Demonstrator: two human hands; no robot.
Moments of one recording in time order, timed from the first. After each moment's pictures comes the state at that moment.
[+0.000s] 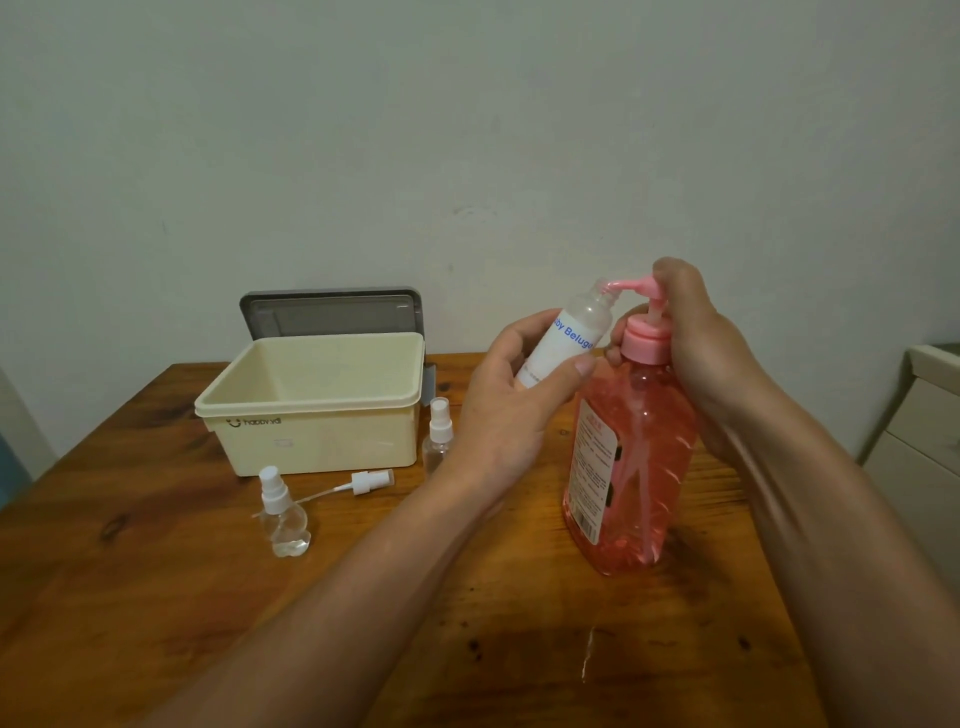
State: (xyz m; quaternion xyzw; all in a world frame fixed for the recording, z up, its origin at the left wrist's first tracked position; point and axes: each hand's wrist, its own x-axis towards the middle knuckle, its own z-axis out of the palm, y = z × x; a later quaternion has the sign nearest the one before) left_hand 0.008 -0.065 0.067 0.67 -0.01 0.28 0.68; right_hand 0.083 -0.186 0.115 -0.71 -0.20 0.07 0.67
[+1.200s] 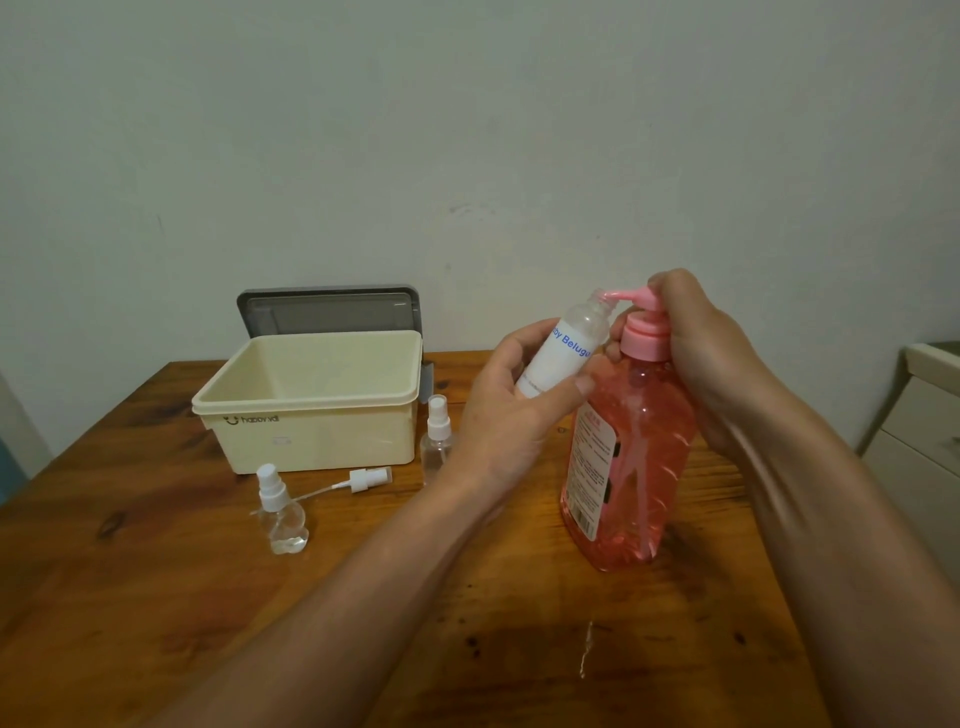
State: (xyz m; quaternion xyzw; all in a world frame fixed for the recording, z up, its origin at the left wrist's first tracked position) left_hand 0.011 -0.064 0.057 0.66 -0.03 0.27 0.70; right_hand 0.086 -0.188 0.114 -0.69 -0.20 0.09 0.69
